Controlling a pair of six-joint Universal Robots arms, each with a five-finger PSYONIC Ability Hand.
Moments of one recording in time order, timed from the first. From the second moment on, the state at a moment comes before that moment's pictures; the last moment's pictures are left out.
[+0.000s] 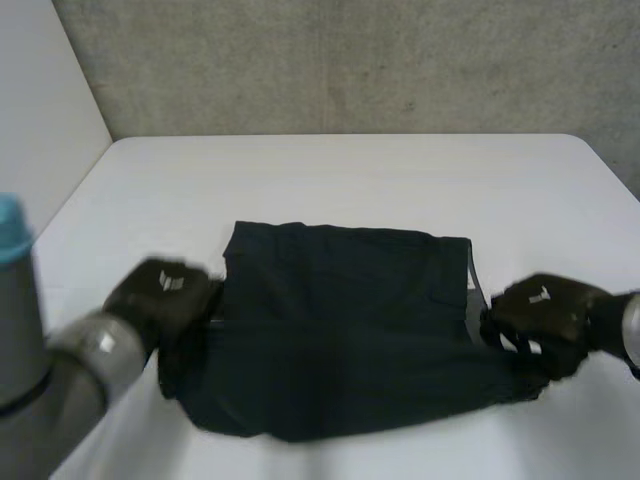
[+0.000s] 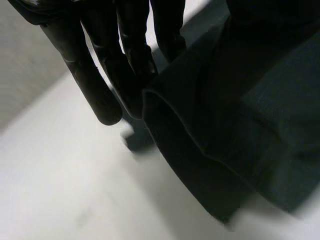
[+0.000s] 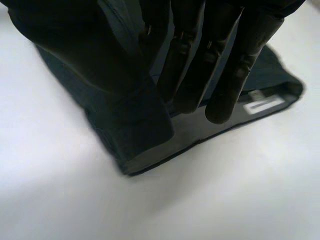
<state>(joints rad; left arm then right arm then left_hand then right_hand) 4.21 -1.66 -1.72 2.91 -1.63 3.55 1.57 -1.37 1.66 0.66 0.99 2.17 1.14 1.19 1.19 1.19 0.96 0.89 1.16 1.18 1.19 0.97</state>
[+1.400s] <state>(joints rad) 4.35 -1.96 -1.52 3.14 -1.47 3.13 1.81 -1.11 1.61 0.01 1.26 2.70 0.60 0.60 0.60 0.60 0.42 0.26 0.30 0.30 0.30 0.13</state>
